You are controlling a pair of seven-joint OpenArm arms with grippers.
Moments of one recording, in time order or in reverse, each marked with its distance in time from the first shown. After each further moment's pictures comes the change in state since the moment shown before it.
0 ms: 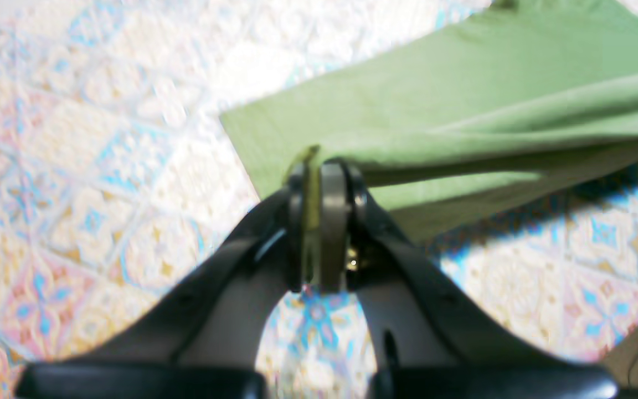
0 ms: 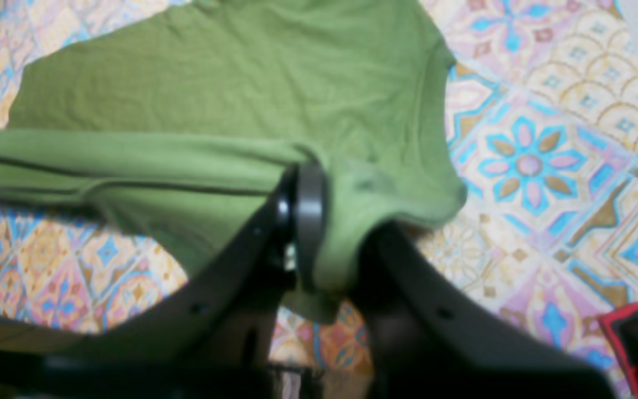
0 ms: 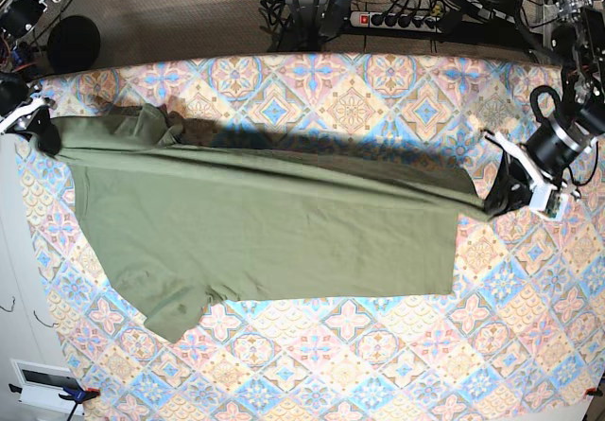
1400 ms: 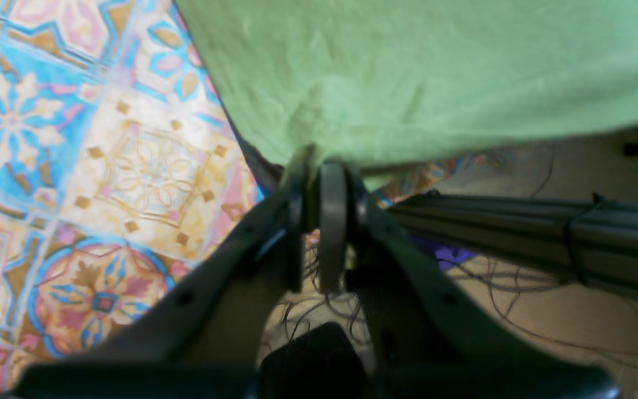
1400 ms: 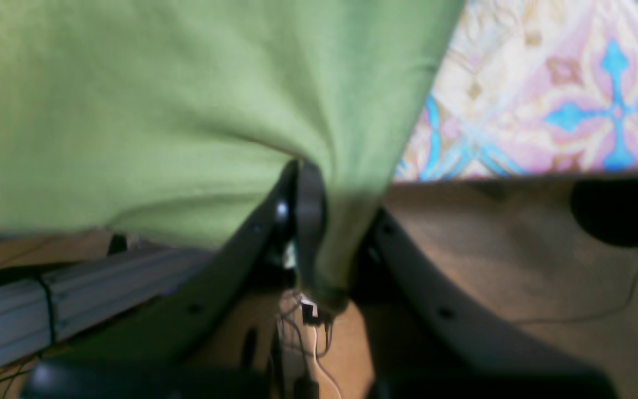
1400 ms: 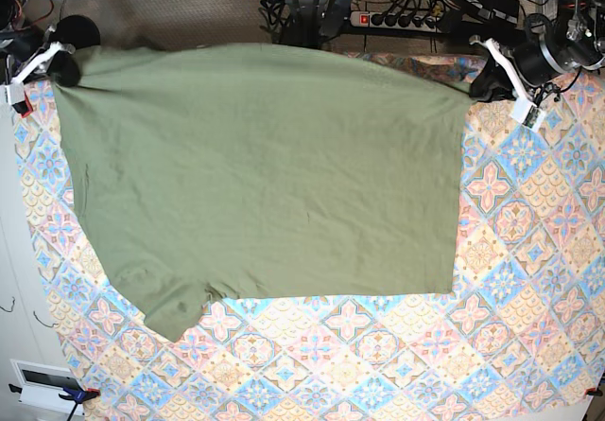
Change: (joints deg) left arm 27.6 -3.4 -1.2 0.4 -5.9 0.5 1.4; right arm -14.8 -1.6 -0.1 0.3 0.0 0.0 -3.2
